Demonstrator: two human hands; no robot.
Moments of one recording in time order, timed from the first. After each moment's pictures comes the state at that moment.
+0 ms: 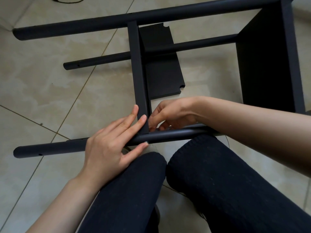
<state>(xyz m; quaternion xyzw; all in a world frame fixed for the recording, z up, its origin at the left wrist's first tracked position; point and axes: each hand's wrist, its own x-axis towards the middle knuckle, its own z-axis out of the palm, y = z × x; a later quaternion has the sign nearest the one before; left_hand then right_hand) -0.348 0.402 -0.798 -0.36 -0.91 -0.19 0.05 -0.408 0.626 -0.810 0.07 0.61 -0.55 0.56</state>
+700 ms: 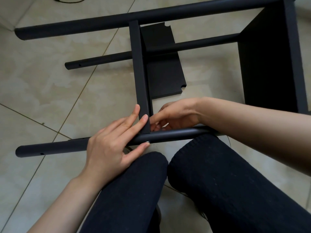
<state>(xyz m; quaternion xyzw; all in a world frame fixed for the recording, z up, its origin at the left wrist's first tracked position) -0.348 0.402 -0.798 -0.36 -0.91 -0.20 0.05 -0.406 0.628 -0.811 0.10 0.56 -0.57 0.60</state>
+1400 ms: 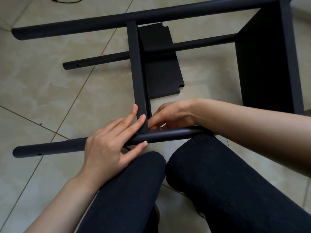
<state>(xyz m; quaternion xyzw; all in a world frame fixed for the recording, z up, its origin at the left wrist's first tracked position) -0.349 0.401 -0.800 -0.36 -0.91 -0.20 0.05 -0.405 0.623 -0.812 0.11 0.58 -0.56 0.59</state>
